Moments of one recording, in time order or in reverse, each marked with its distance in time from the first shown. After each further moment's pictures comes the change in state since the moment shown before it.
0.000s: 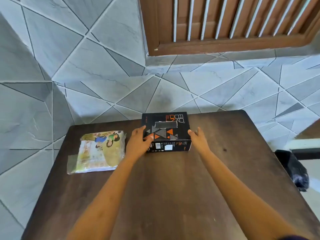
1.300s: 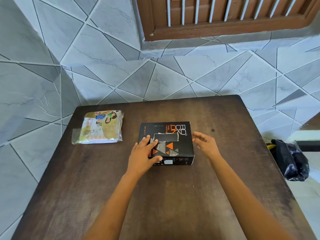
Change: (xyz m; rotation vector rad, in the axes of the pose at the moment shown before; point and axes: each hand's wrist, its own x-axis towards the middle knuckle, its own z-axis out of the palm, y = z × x) left_hand -0.141 0.020 0.060 0.205 -0.079 0.108; right_hand -0.061 0.078 -0.086 0.097 -0.101 -0.078
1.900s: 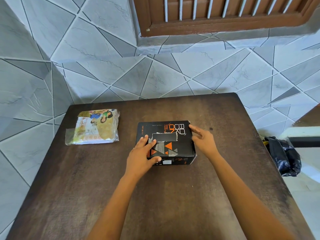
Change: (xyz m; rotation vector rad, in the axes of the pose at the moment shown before) left_hand 0.000 0.000 0.000 -0.050 -0.014 -0.029; right_hand 0.008 -0.008 0.003 -0.214 -0.035 -0.162
